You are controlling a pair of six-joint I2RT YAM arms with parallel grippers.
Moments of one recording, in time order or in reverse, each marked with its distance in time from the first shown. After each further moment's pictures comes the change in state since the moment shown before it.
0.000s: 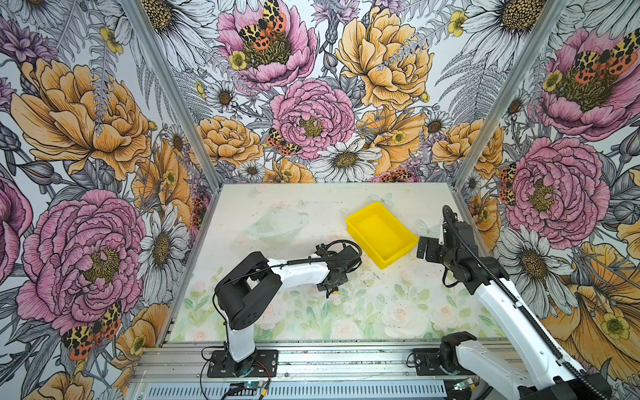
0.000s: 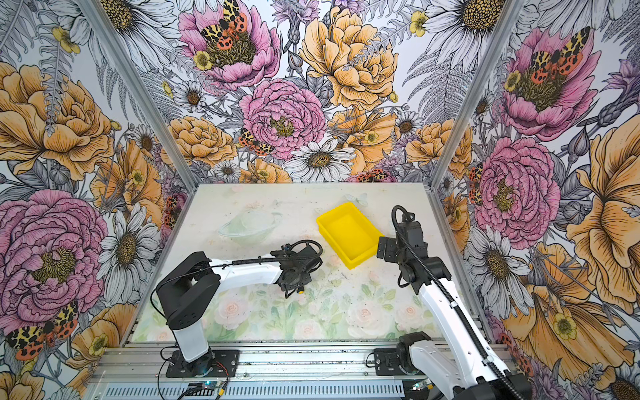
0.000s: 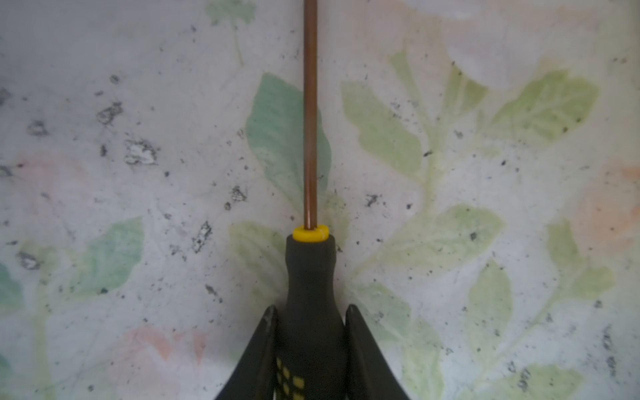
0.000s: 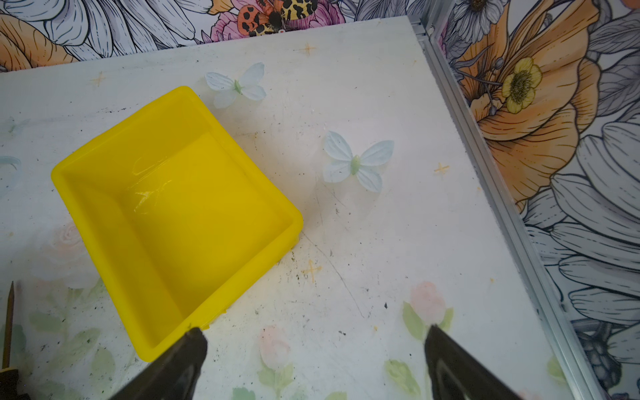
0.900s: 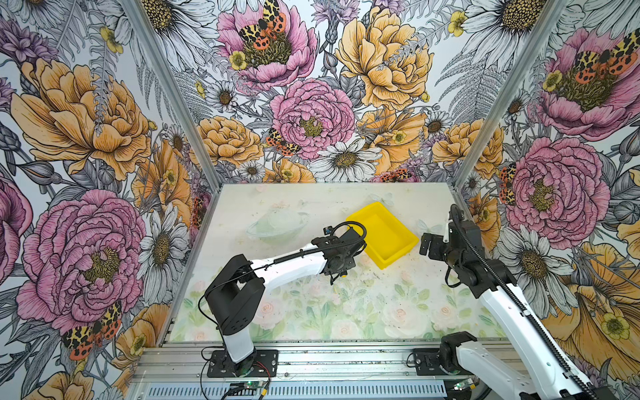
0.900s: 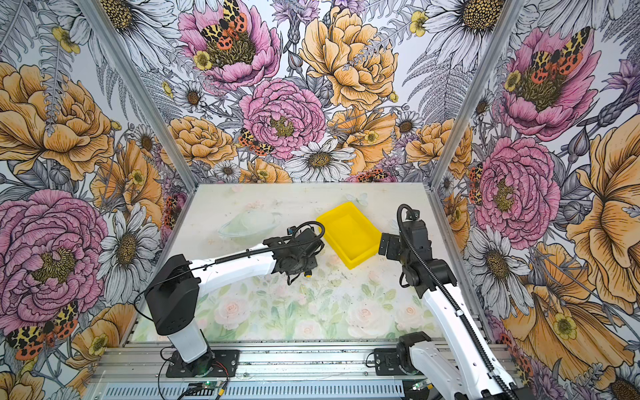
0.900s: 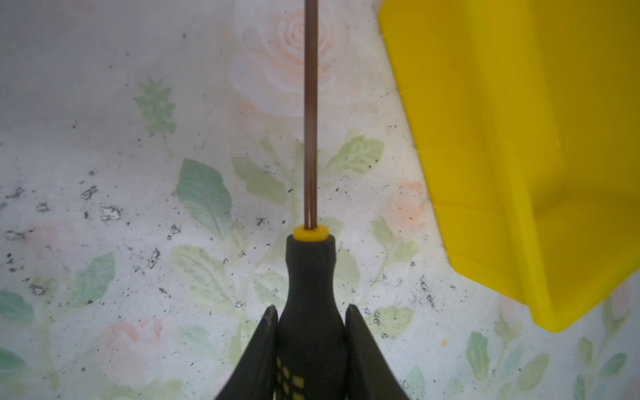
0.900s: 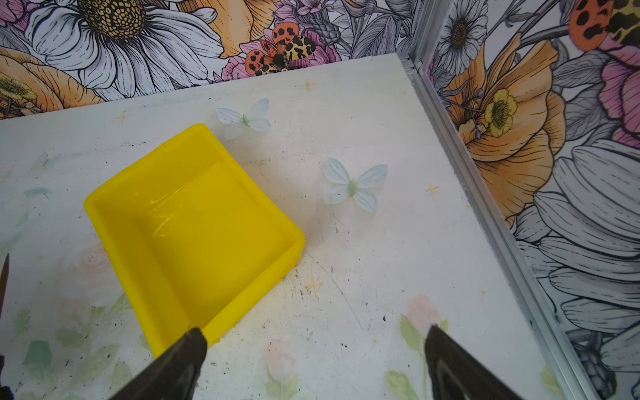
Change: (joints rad) left arm 0.023 -0.077 0.207 -0.057 0.012 0.125; right arm 0.000 -0.049 0.025 0.000 0.015 0.015
